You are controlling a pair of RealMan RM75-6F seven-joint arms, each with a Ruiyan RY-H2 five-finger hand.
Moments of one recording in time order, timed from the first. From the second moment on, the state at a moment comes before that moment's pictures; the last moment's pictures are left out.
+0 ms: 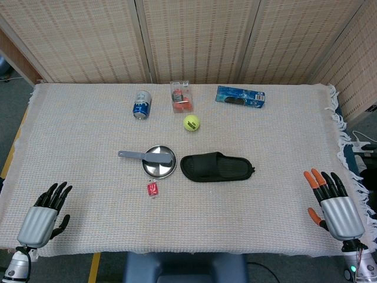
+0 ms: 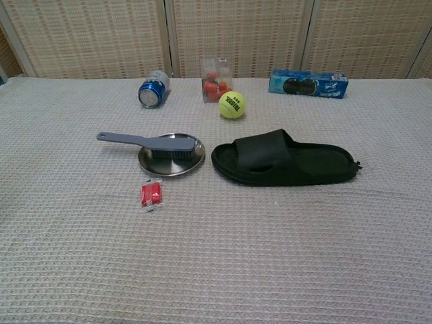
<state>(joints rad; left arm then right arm) -0.15 -1.30 0.09 -1.45 1.60 1.54 0.18 0.10 -1.16 -0.04 -1.53 -1.62 1.53 -0.16</state>
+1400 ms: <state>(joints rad) -0.75 -1.81 -0.26 -1.07 1.29 0.99 0.40 0.12 -1.17 0.00 -1.51 -1.51 1.38 -0.20</state>
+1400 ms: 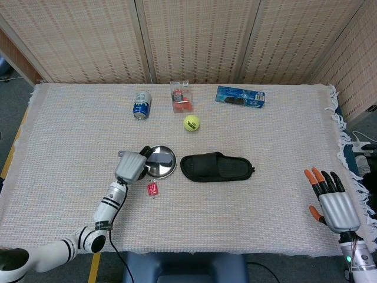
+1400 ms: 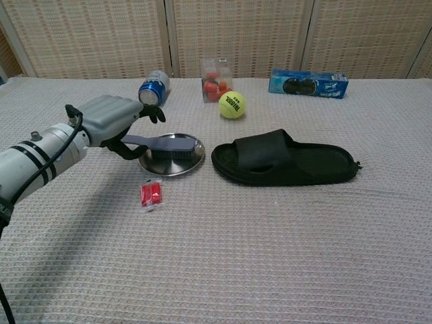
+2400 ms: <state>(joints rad) -0.85 -1.96 -0.22 -0.74 1.30 0.95 0.35 0.13 -1.17 0.01 -1.52 -1.49 1.35 -0.21</state>
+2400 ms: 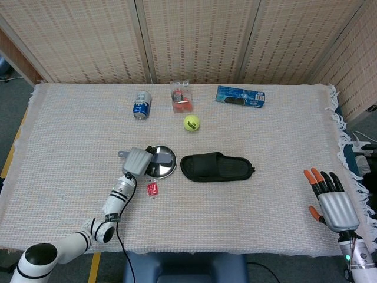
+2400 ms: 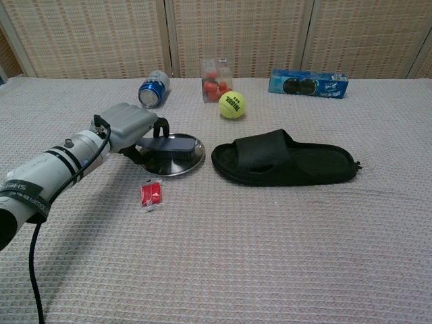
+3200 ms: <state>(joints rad) -0.84 -1.96 -0.19 -0.72 1.34 1.02 0.35 0.16 -1.19 0.00 -1.51 -1.50 1.31 -0.21</state>
